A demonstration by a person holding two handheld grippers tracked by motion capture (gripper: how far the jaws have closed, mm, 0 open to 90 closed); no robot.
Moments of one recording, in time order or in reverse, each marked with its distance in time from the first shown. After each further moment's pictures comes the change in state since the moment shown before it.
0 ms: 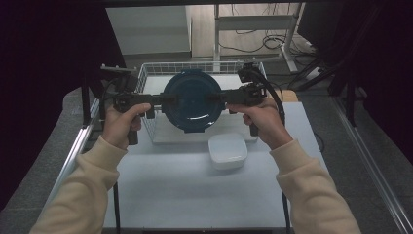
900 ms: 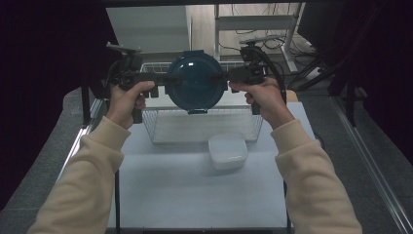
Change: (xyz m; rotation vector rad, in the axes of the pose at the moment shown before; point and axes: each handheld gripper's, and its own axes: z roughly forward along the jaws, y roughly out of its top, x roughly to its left) left arm 0.012 0.046 0.016 -0.001 -0.019 -0.026; right arm -0.021 0.045 0.000 -0.014 -0.010 -0.011
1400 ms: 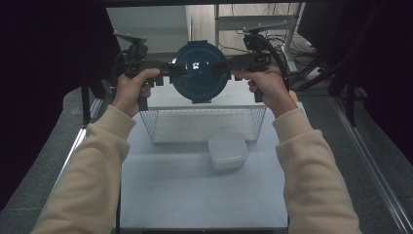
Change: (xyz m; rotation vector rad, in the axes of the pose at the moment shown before) left arm 0.012 0.026 0.020 0.020 -0.024 -0.026; right arm -0.019 0.024 0.000 0.005 -0.015 0.028
